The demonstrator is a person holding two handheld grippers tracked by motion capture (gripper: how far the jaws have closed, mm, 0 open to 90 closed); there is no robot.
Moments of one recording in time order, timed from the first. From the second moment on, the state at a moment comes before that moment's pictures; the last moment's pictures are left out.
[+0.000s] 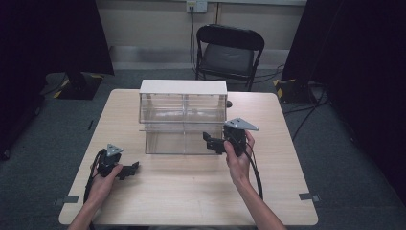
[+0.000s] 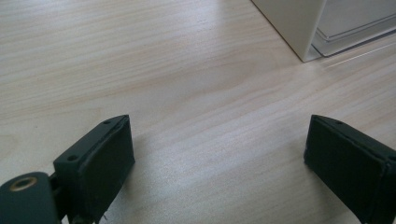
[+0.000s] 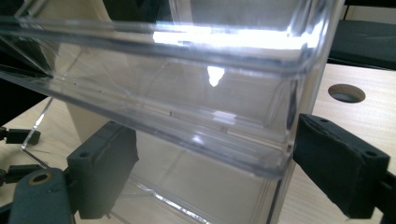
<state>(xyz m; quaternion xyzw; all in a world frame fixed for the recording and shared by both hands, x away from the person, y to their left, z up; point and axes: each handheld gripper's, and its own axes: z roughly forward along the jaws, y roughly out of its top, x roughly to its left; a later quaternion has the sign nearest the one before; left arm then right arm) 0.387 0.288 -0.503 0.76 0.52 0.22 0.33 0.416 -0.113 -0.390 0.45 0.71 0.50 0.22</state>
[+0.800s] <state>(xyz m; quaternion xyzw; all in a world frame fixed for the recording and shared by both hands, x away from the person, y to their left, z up) 0.387 0.288 -0.503 0.76 0.52 0.22 0.33 0.419 -0.113 -0.390 0.45 0.70 0.51 0.21</state>
